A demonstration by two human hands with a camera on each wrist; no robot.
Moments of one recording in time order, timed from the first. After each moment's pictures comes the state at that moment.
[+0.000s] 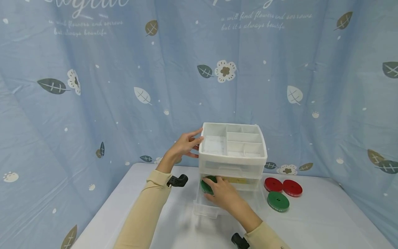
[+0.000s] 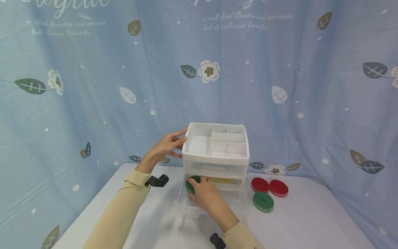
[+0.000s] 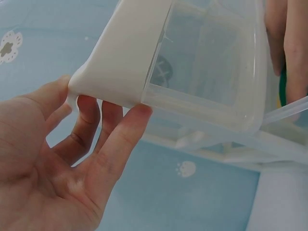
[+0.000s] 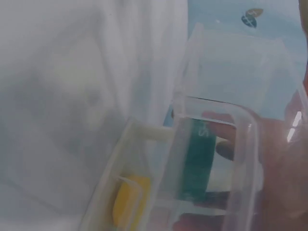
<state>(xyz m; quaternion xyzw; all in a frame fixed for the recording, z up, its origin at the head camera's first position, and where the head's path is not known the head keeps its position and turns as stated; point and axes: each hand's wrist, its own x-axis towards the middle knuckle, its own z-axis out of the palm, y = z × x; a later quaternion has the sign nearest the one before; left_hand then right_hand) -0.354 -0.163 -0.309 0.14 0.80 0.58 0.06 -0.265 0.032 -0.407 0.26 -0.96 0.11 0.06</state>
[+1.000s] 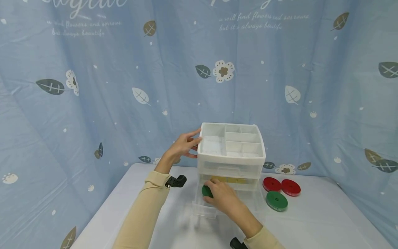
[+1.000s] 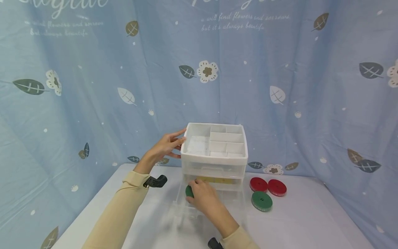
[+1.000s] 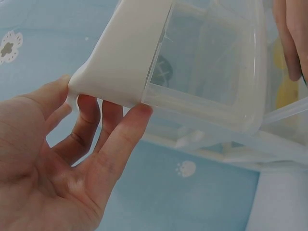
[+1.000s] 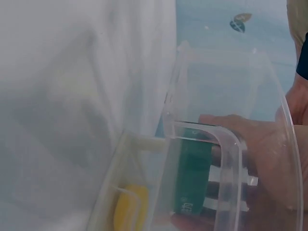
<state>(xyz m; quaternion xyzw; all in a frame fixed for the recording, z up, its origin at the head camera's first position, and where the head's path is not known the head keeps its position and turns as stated) -0.352 -0.163 -0.308 0.14 0.80 0.58 0.06 -0.255 0.033 -0.404 0.27 -0.95 0.16 0.05</state>
